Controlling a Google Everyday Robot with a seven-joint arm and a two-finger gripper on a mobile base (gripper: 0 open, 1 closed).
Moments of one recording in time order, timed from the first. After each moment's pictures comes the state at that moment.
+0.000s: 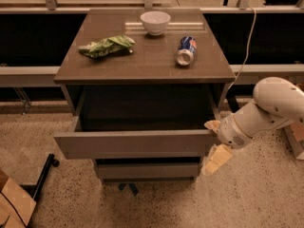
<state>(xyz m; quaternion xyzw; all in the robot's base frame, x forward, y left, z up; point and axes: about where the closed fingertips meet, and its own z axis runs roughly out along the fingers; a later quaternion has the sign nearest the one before) 0.480 -0.183 0.661 -0.56 0.78 0.24 0.15</state>
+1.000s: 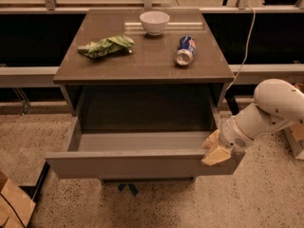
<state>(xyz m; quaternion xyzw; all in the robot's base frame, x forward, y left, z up) 0.481 -0.183 0.664 -0.56 0.78 0.24 0.15</state>
